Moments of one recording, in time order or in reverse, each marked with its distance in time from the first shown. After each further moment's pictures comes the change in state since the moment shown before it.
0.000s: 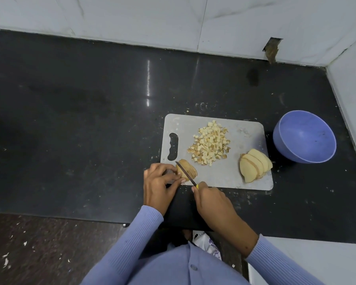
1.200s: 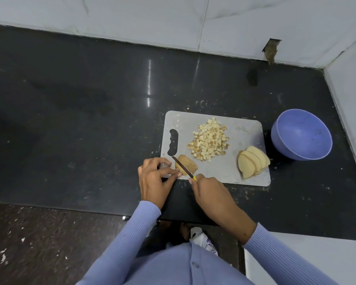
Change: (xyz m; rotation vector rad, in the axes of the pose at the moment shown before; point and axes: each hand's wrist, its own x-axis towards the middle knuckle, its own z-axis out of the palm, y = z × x) left_hand -0.003 0.003 -0.007 0.039 0.036 -0.117; right_hand 0.000 -0.001 -0.004 -0.002 0.062 -0.056
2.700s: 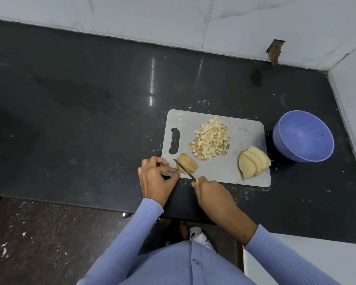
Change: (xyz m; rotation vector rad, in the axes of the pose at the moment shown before) left_hand -0.002 0.009 0.002 0.021 0.004 -0.201; right_hand -0.004 0.005 0.002 -0.089 -0.073 -0.005
